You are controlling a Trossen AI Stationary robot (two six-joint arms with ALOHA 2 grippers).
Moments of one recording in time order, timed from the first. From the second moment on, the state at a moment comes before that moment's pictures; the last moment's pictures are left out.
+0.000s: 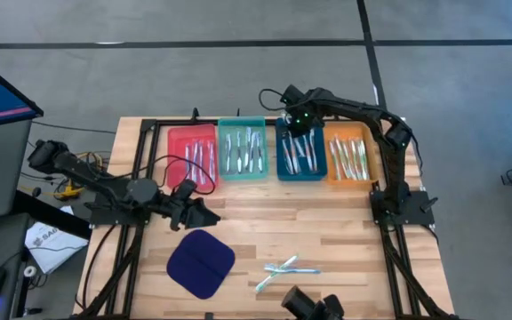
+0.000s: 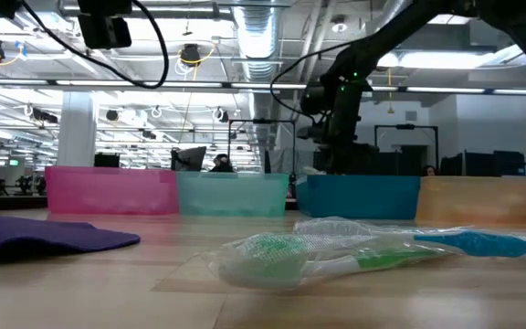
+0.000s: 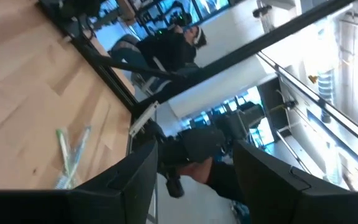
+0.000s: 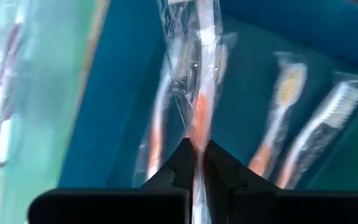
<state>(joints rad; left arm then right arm) -0.35 0.92 0.45 0.49 -0.08 -1.06 -0.69 2.00 1.58 -0.94 -0.08 0.48</state>
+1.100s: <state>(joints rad) -0.21 0.92 0.45 0.49 0.05 -1.06 -0.71 1.87 1.25 -0.68 -0.08 0.60</state>
